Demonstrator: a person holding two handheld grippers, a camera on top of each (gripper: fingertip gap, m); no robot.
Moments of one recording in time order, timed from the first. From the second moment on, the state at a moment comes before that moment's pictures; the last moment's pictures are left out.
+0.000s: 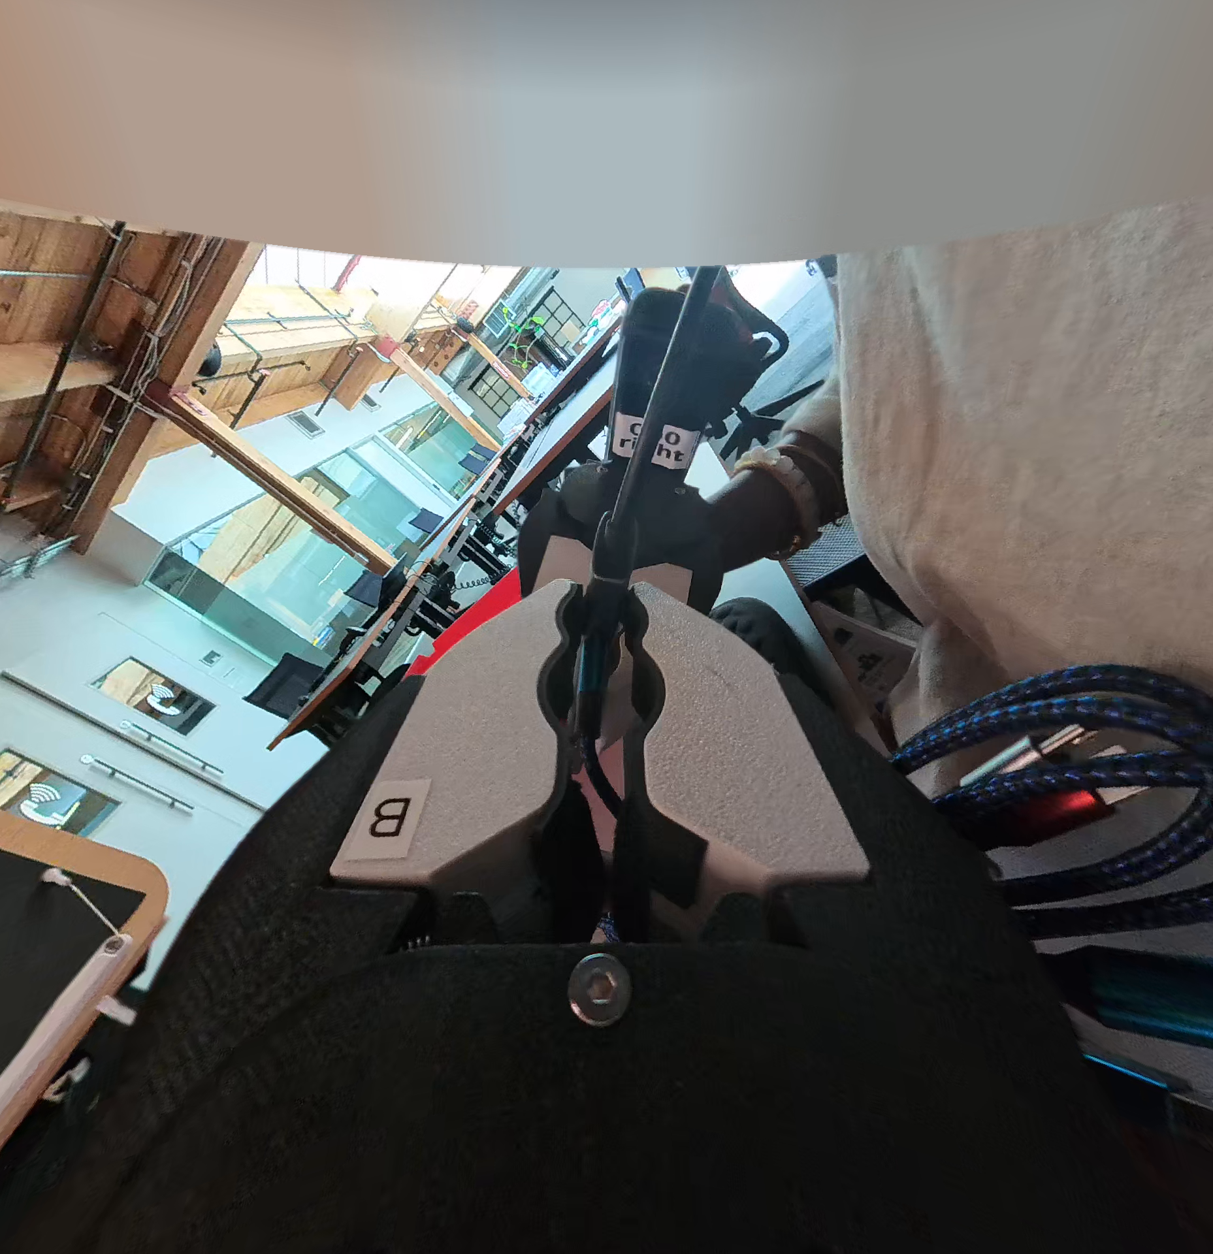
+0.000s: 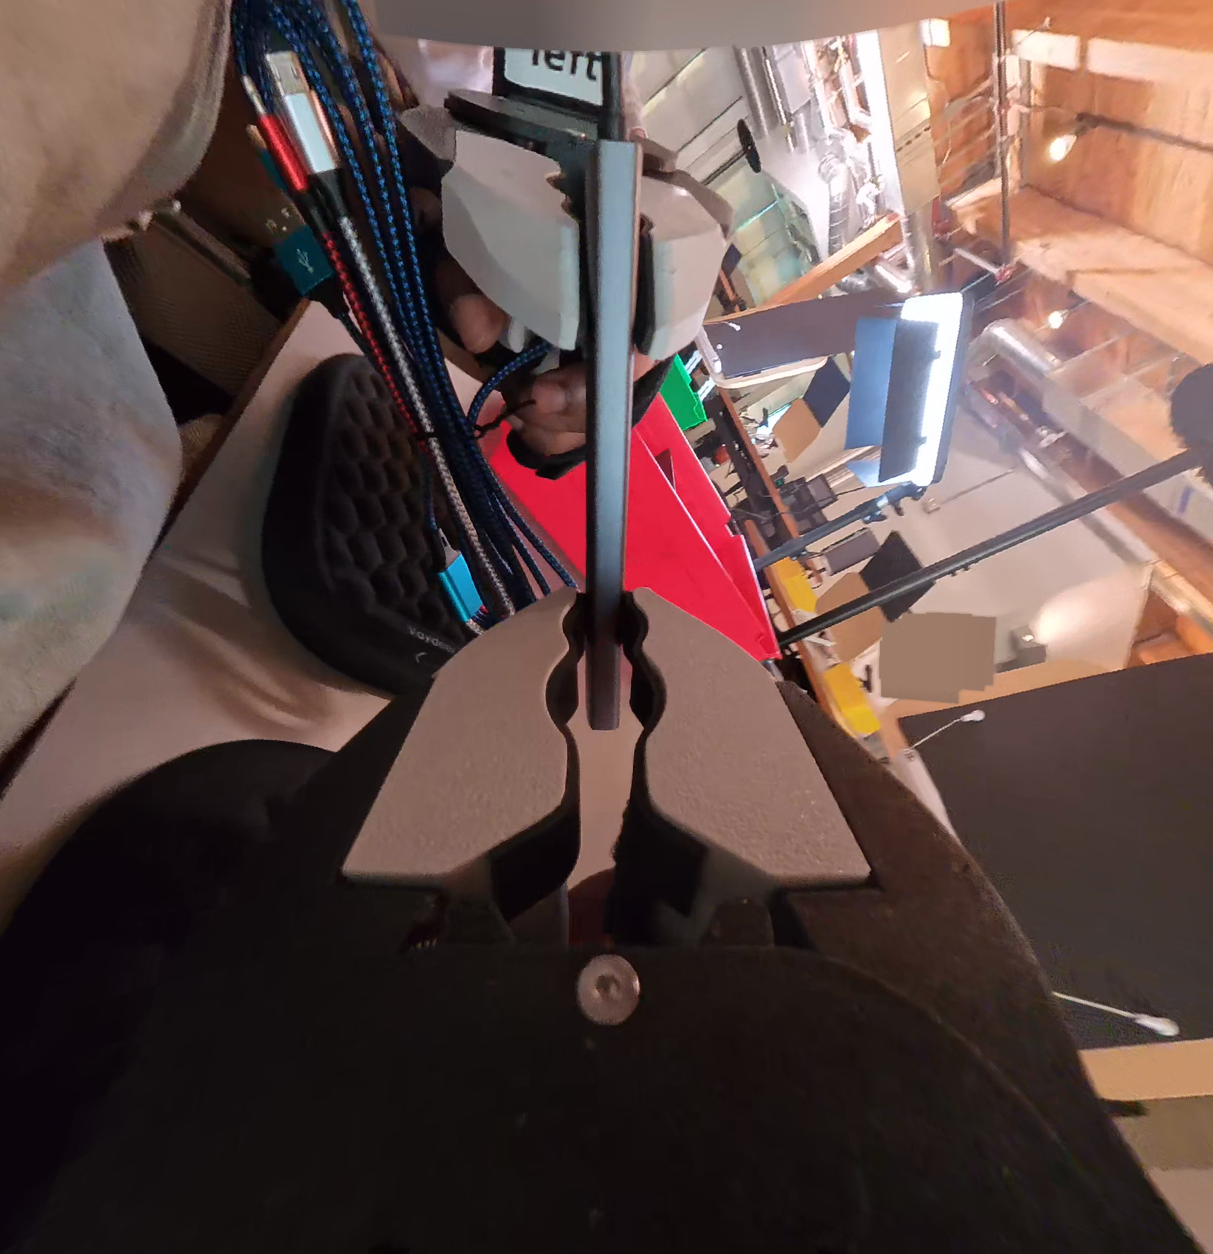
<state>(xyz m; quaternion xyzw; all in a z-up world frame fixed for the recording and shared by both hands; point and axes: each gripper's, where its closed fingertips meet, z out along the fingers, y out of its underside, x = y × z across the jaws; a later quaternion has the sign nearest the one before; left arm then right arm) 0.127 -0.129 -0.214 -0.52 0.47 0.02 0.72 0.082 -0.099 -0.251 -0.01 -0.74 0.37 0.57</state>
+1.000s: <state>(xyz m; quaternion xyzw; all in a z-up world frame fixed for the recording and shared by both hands) -0.179 -0.243 -0.331 -0.91 0.36 0.06 0.17 0.090 -0.037 -0.199 -0.17 -0.54 0.59 0.58</state>
